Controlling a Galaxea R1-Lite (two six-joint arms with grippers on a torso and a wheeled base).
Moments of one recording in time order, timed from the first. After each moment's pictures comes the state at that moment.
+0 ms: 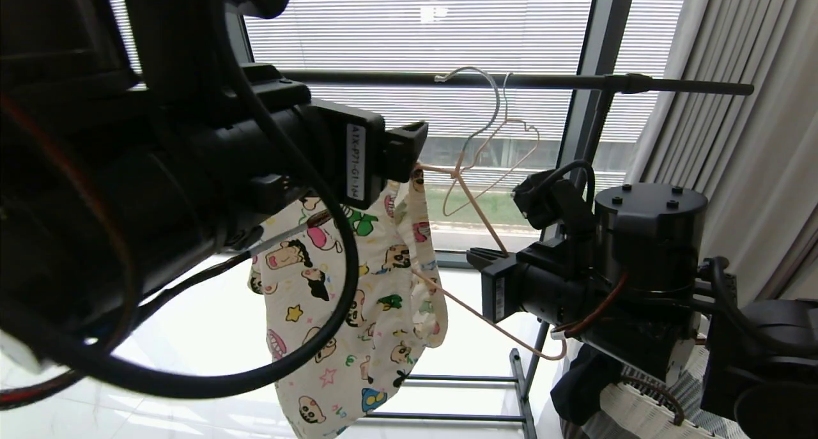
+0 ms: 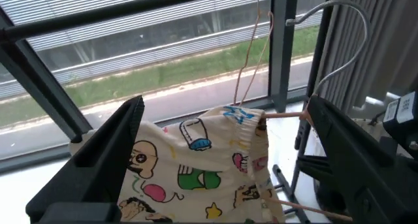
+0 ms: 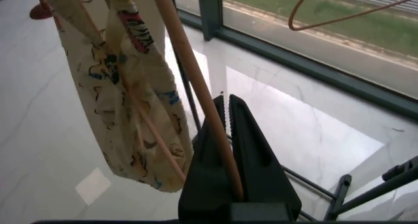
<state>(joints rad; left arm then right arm) -0.95 1.44 -1.16 -0.24 0.60 0.19 0.93 1.71 -0.87 -0.64 -0.20 0.17</state>
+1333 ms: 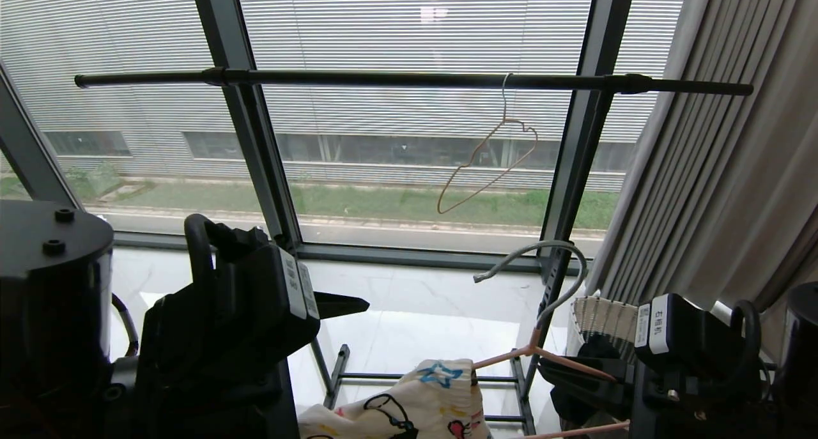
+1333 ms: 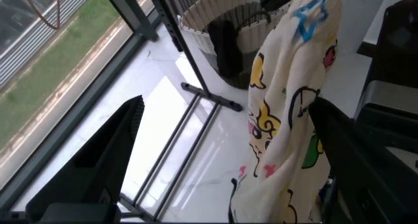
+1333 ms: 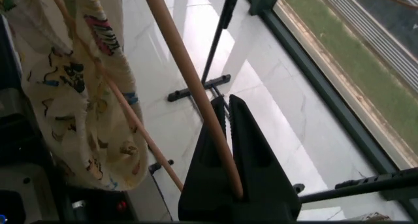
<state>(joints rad) -0.84 1.26 -0.71 -0.11 -0.18 0.37 0.91 1.37 -0.42 -0.64 0.14 -0.23</state>
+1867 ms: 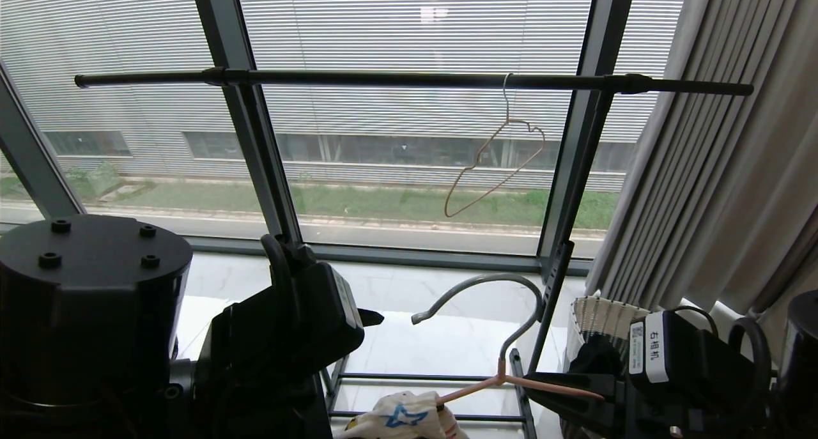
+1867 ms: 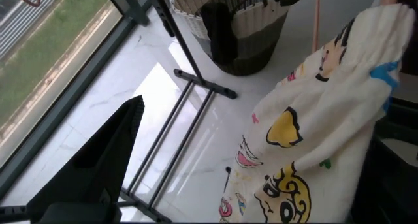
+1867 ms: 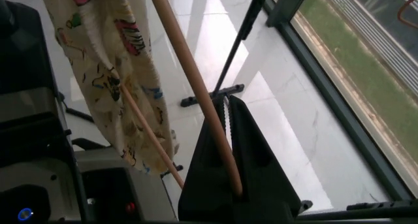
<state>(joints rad) -0.84 1.33 -0.72 -0.11 -0.18 0.36 1.00 1.37 -0.45 -0.63 0.14 -0.23</state>
